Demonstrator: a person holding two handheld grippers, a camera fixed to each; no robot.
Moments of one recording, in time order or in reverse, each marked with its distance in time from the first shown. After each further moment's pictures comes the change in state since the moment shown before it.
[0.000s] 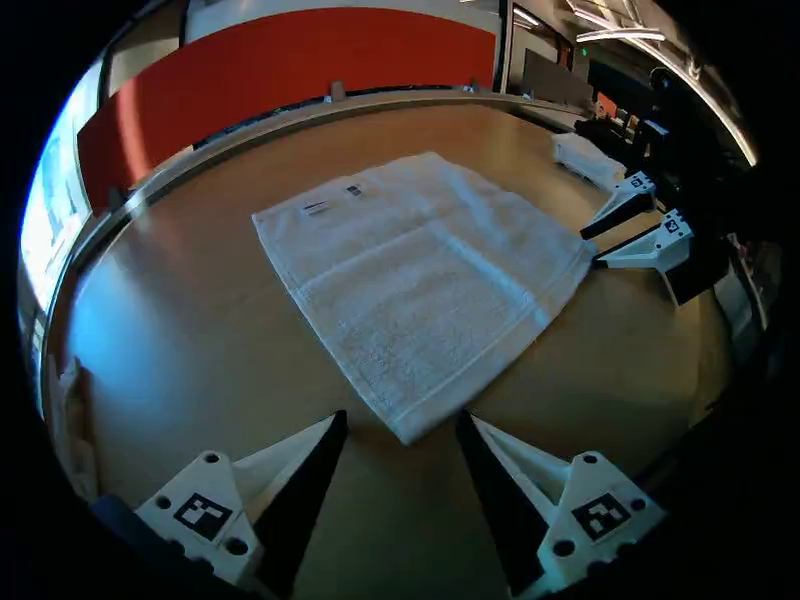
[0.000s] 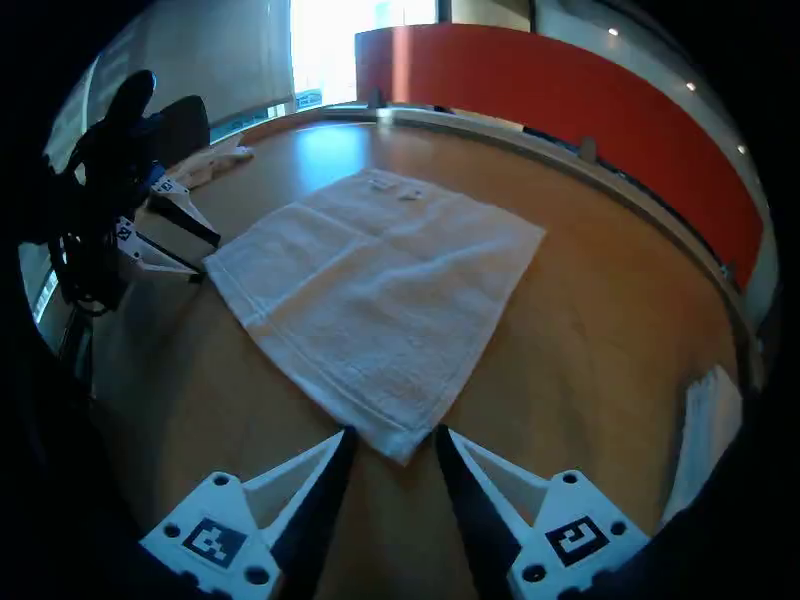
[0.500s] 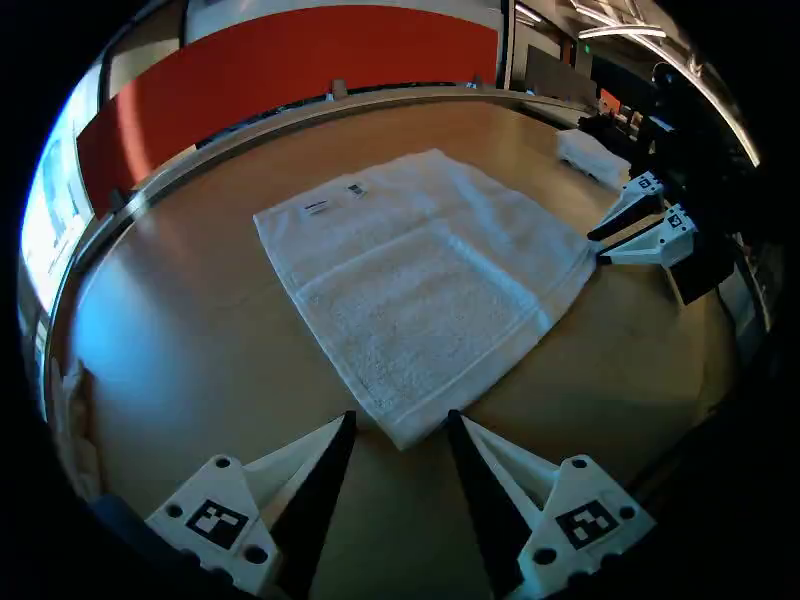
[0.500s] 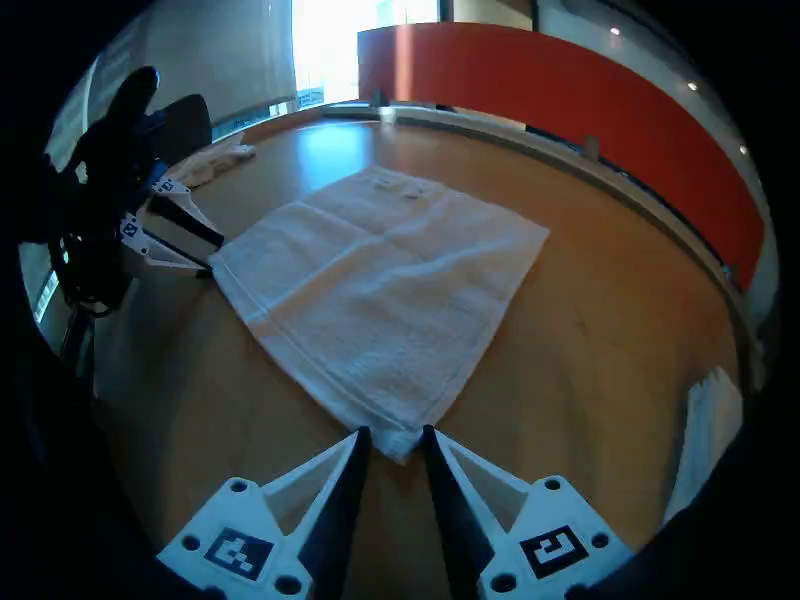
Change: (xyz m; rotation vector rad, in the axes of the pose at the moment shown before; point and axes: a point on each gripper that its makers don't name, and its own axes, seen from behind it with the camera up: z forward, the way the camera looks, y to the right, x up) left arm 0.002 0.002 0.003 0.016 -0.013 0.009; right arm 0.000 -0.003 0.001 0.007 -0.007 -0.004
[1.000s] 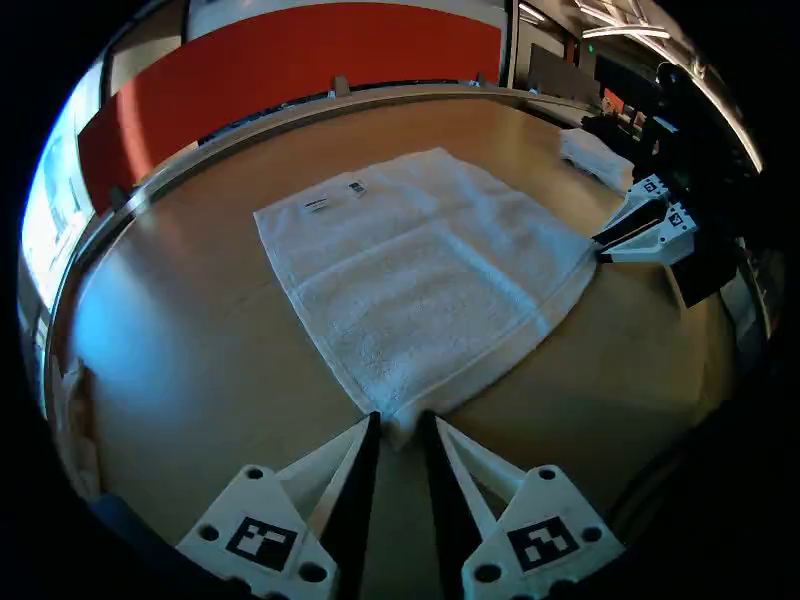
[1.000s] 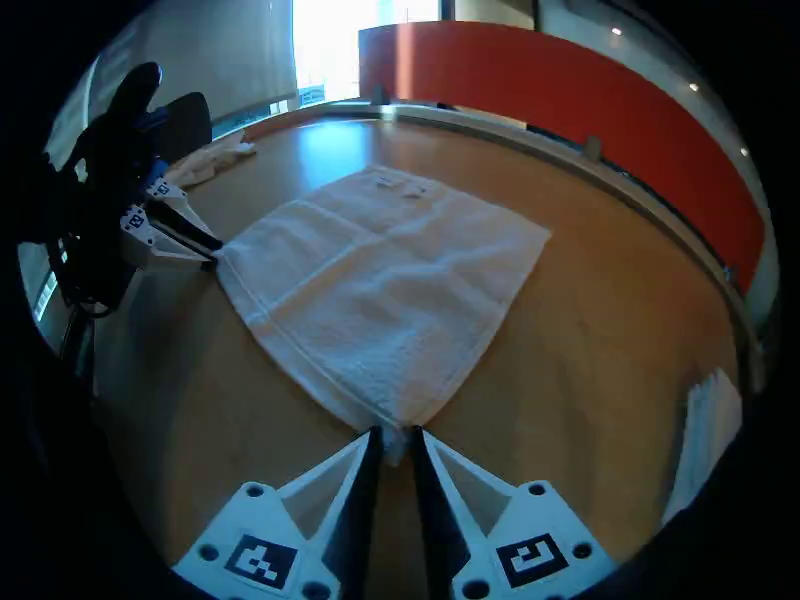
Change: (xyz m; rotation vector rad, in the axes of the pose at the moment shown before) left arm 0.001 0.002 0.002 0.012 -0.011 -0.011; right arm -0.001 0.000 -0.001 0.000 -0.006 0.000
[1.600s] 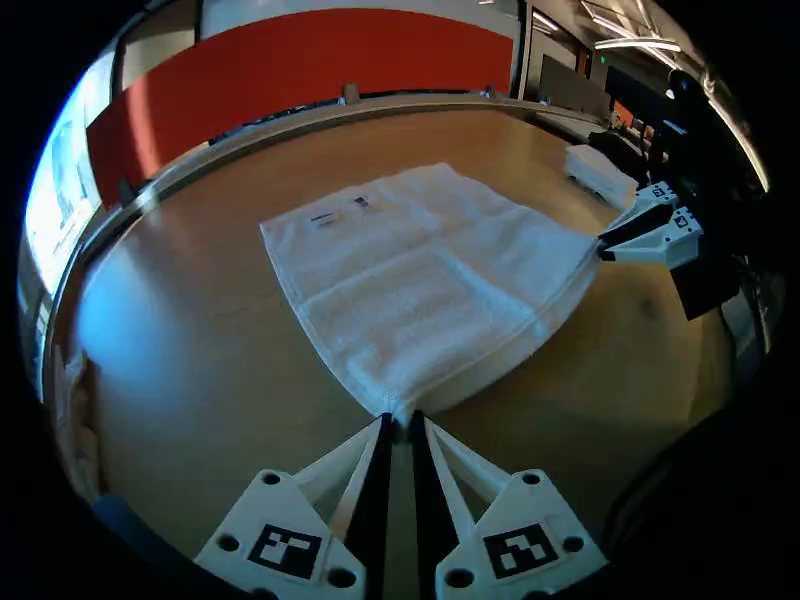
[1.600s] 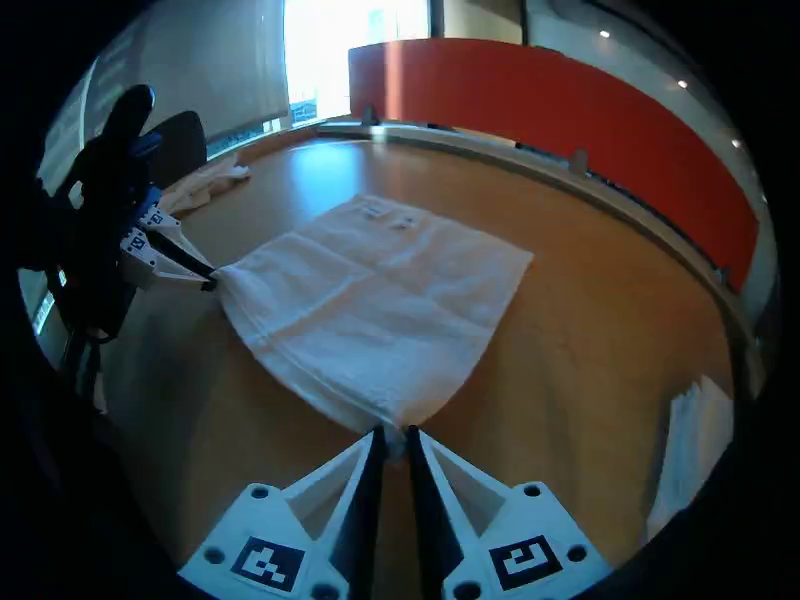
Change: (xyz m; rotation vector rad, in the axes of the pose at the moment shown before) left arm 0.017 0.006 -0.014 0.010 0.020 -0.046; right arm 0.026 0.007 -0.023 -0.019 0.060 0.023
